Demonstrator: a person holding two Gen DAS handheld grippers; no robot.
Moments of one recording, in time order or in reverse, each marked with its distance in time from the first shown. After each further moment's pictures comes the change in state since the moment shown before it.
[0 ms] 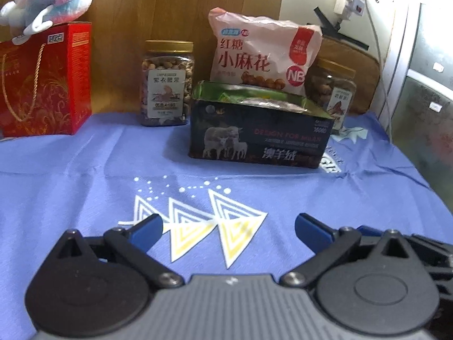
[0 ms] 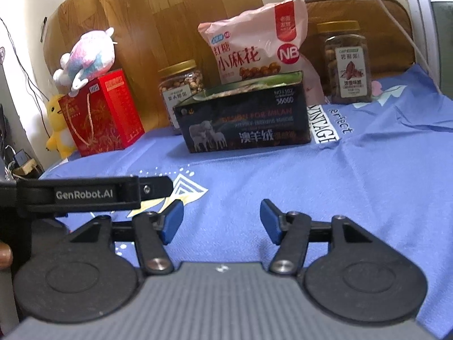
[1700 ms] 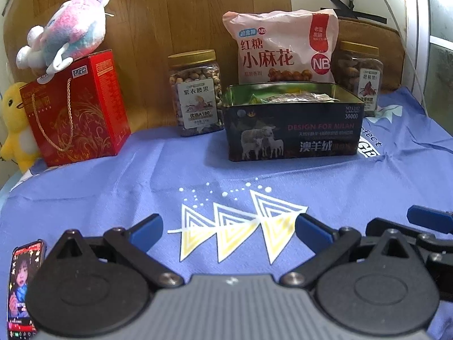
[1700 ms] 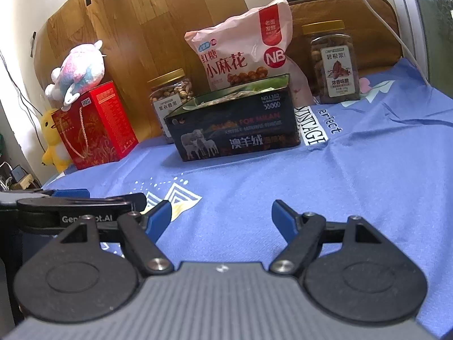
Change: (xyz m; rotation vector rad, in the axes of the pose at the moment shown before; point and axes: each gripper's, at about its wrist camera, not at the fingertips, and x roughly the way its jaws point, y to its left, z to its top) left arm -0.009 -0.017 0.004 0.131 0.010 0.223; right arm -0.004 -0.006 0.002 0.058 -0.013 -0.021
